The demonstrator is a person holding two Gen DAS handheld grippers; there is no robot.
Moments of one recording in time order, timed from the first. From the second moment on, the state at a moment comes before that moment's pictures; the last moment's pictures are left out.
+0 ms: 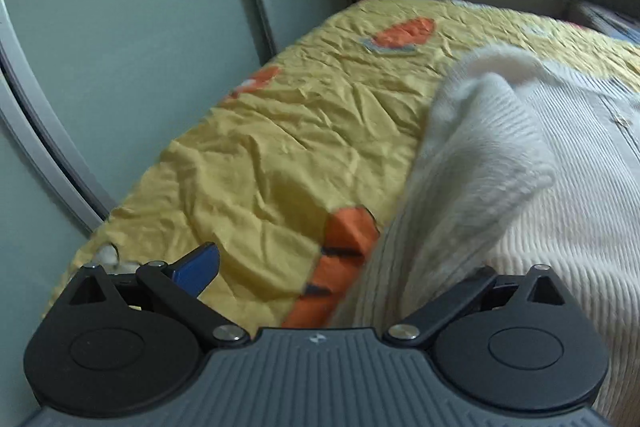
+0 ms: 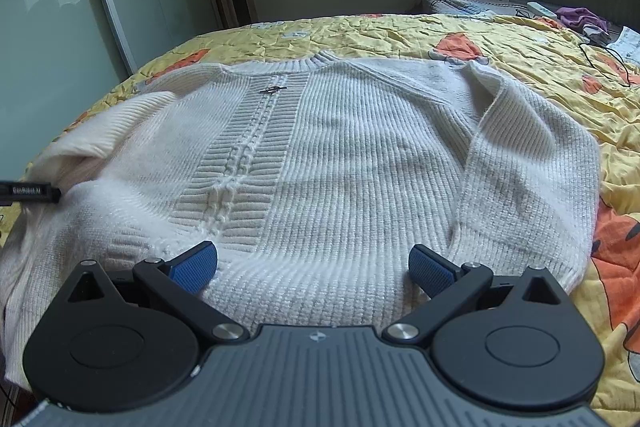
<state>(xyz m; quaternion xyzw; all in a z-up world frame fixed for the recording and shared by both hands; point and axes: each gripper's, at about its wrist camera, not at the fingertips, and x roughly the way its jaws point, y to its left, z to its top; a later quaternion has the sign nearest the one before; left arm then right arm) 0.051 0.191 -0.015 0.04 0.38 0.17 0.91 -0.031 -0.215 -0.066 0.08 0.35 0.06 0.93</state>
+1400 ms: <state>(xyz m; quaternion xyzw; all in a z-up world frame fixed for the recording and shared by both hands) -0.005 0.054 -0.010 0.11 0.38 -0.07 0.92 -0.036 -0.205 -0.073 -0.02 0.34 0.06 0.94</state>
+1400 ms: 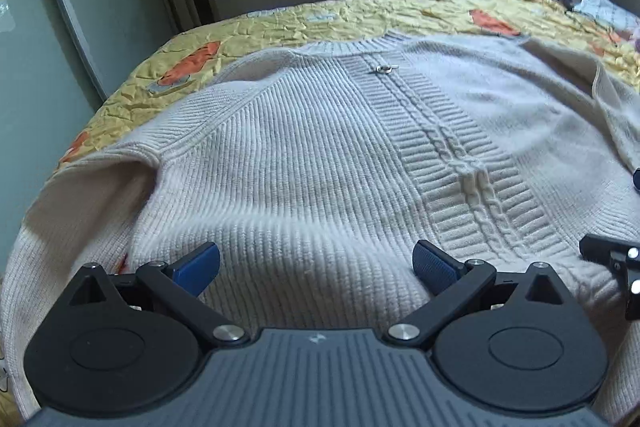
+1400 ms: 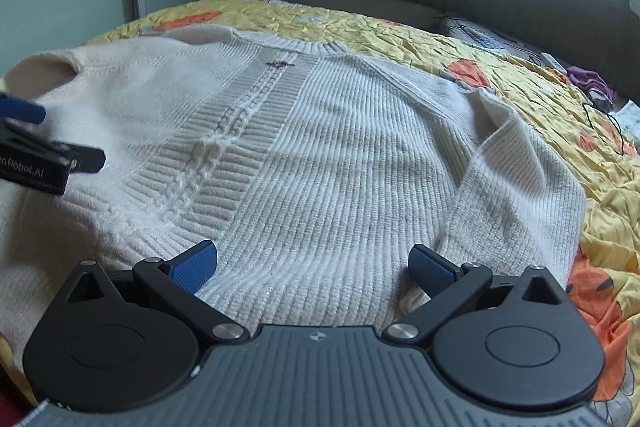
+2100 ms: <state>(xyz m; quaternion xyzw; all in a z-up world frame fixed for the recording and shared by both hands) -0.019 0.045 0.009 0.04 0.32 -0.09 0.94 -0.038 -0.243 -0.090 -0.05 0.28 0.01 0.96</state>
